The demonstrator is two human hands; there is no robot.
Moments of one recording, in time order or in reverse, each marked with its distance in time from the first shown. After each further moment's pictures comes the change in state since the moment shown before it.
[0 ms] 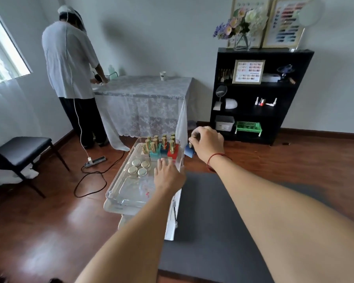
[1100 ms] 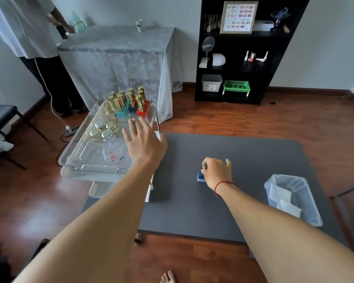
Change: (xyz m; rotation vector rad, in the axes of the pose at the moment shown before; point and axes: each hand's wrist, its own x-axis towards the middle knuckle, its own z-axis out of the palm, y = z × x) left_hand -0.010 0.014 0.052 0.290 0.271 -0.009; right_hand -0.125 0.182 0.075 -0.289 -0.298 0.235
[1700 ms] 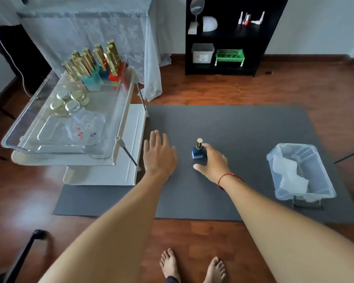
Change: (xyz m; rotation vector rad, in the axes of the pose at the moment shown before) left_hand -0.054 0.010 0.139 0.062 -0.301 0.238; right_hand -0.010 0.044 0.065 0.319 -0.118 0.055
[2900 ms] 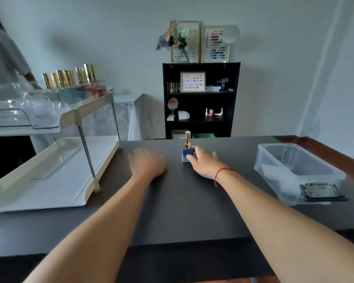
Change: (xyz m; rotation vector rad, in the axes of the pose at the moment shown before) left_hand 0.067 0.033 0.062 -0.136 0.116 -0.050; right_hand 0.044 0.043 -0.005 -0.130 0.184 -0.152
